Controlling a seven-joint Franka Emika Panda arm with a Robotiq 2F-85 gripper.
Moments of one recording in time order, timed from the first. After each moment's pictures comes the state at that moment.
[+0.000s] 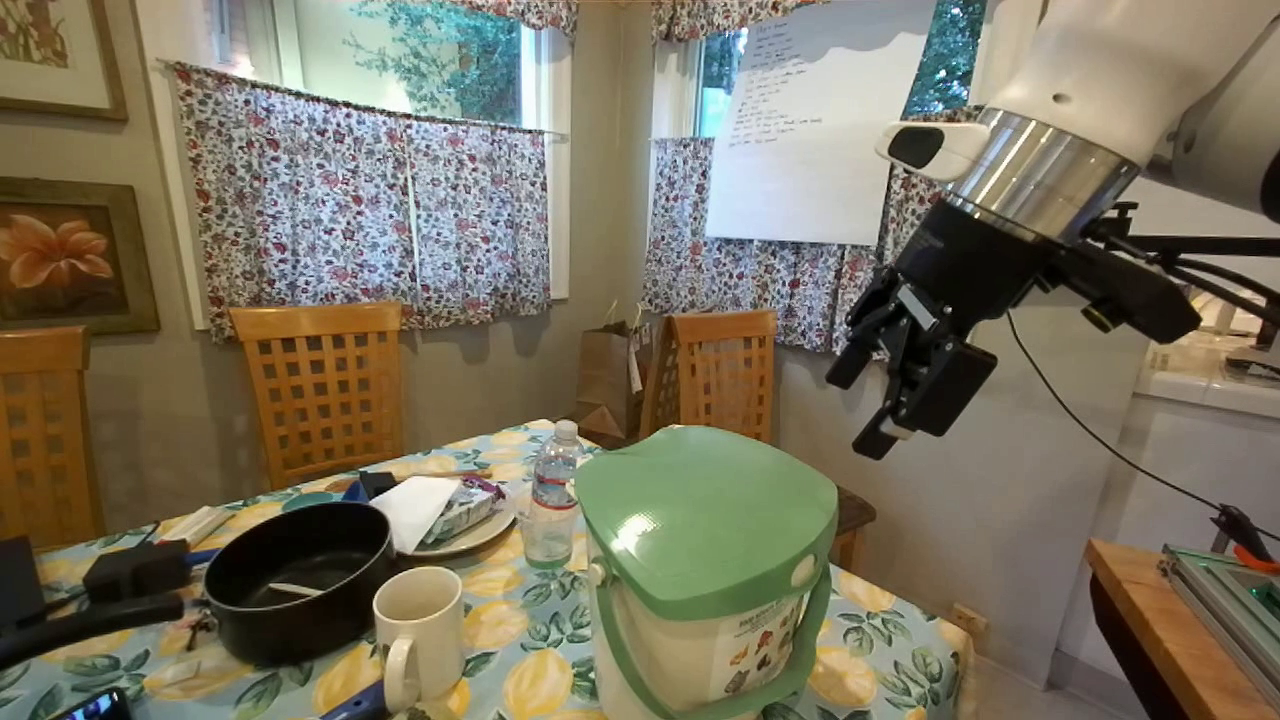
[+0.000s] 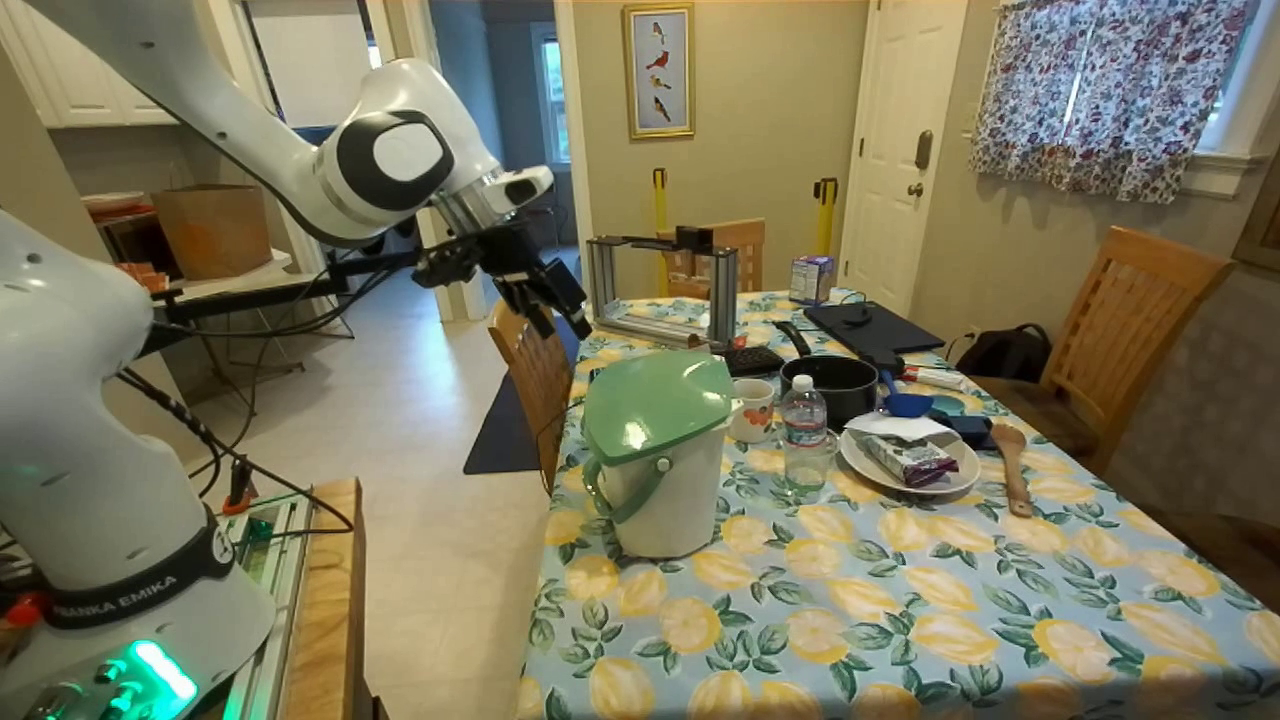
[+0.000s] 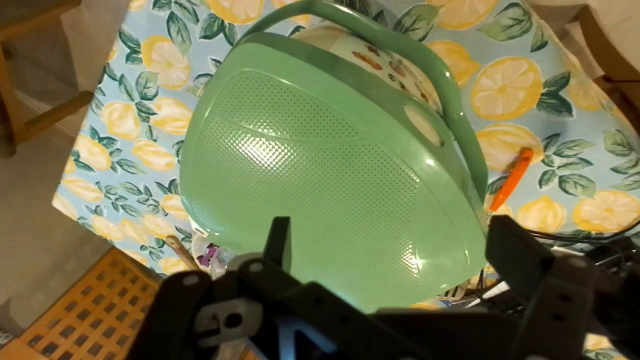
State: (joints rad) arm -0.07 -0.37 0.35 -2.75 -0.34 2.77 0.21
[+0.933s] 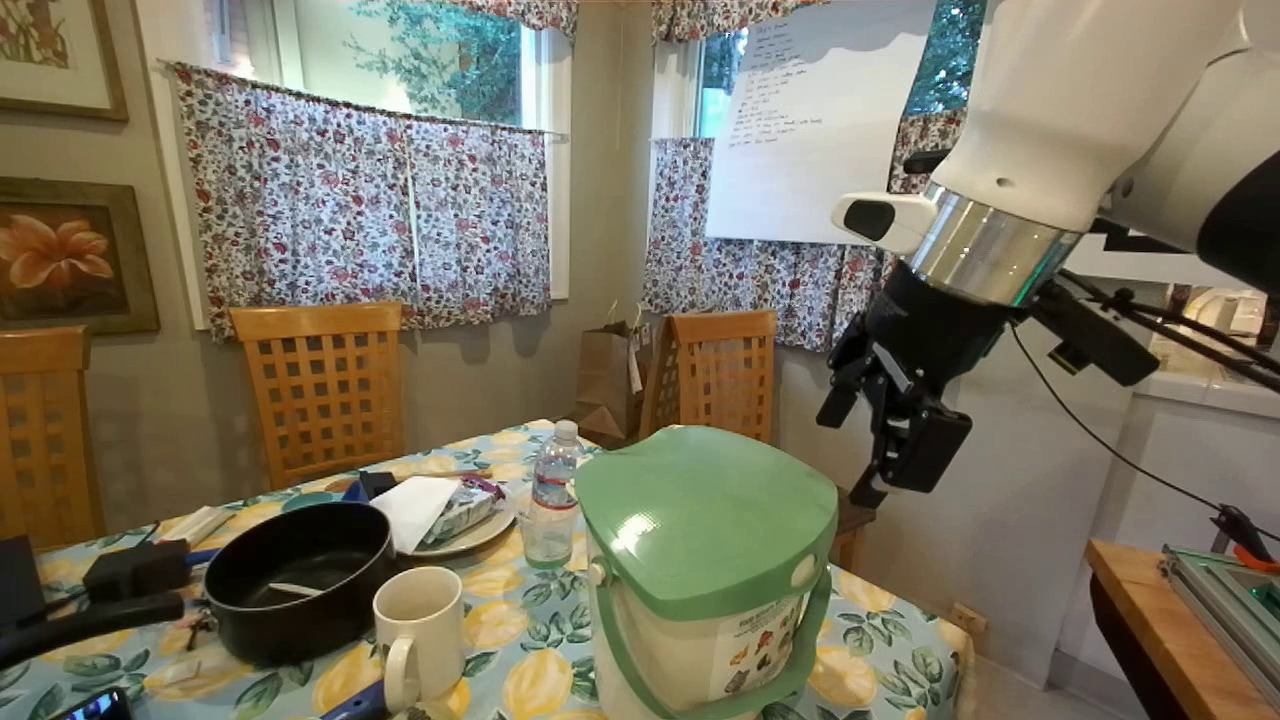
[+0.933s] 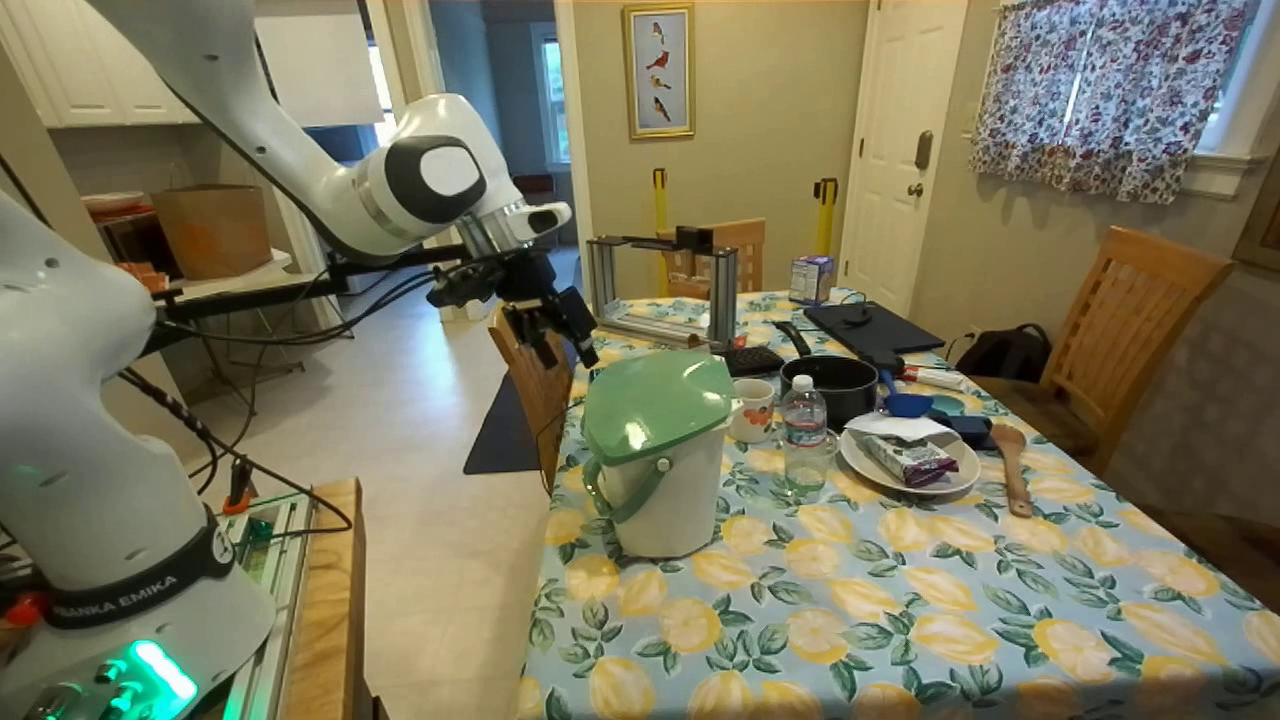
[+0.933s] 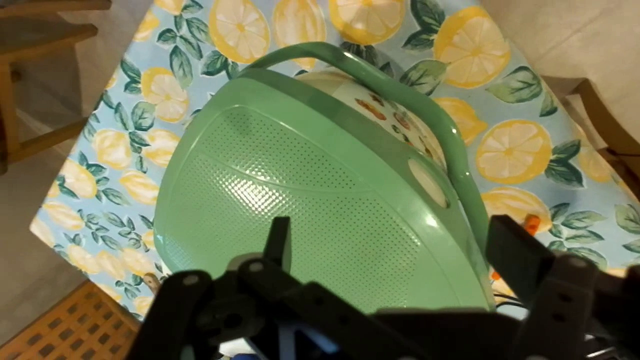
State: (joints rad) arm -0.09 -0.22 0.36 -2.67 -0.51 2.68 0.28
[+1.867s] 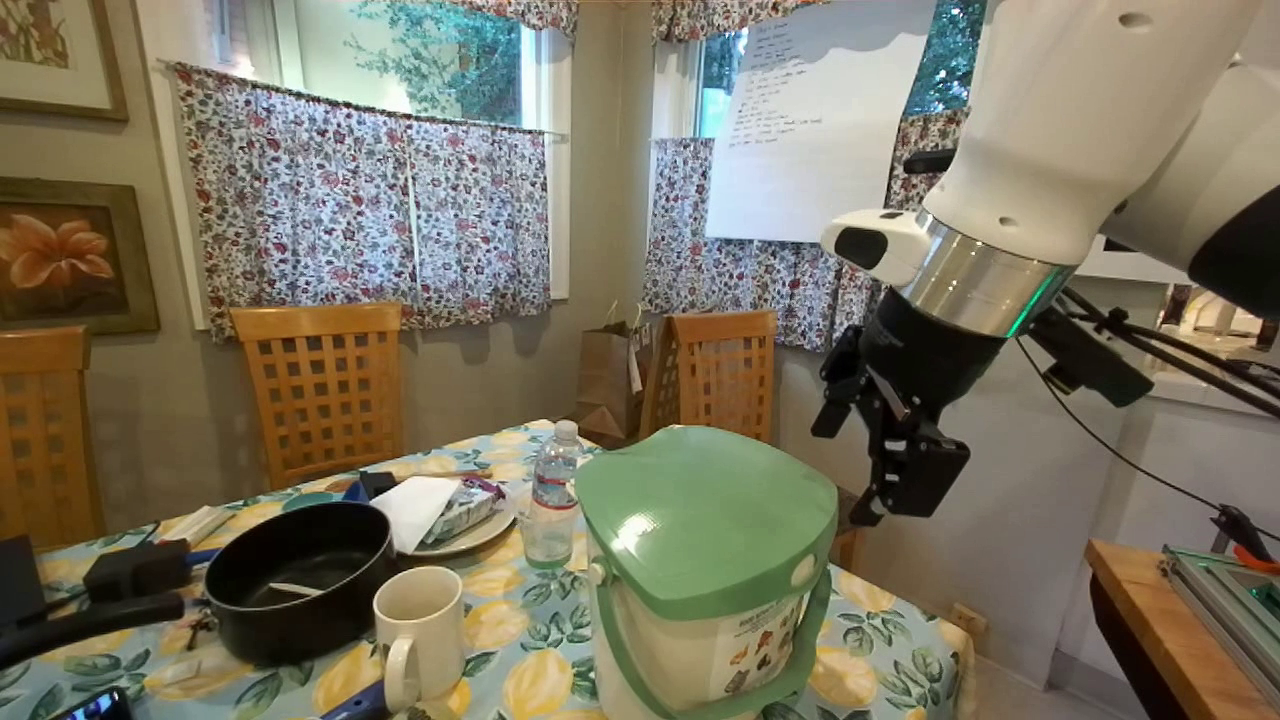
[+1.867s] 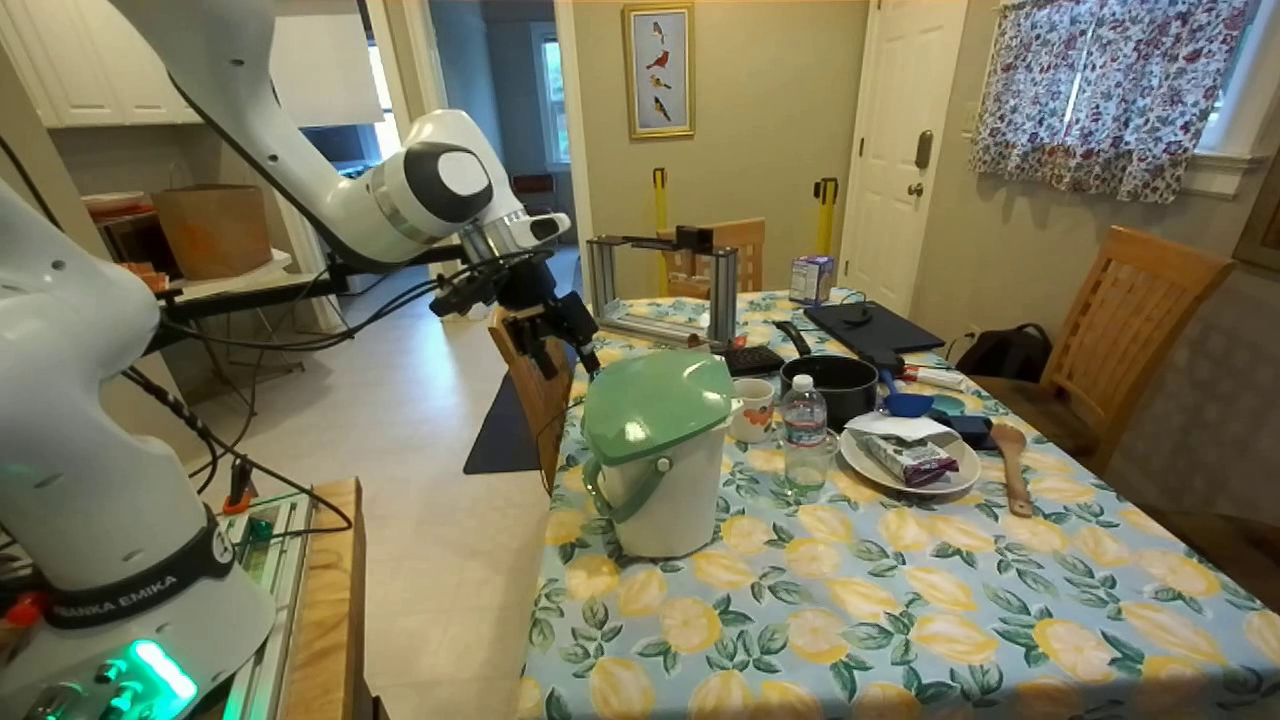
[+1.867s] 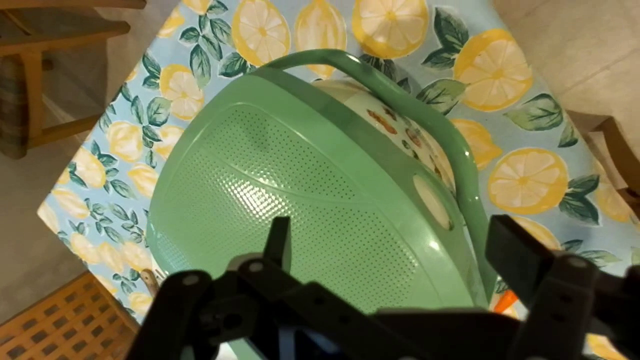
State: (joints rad) arm -0.12 -0.17 0.43 -2.64 -0.64 2.63 0.35
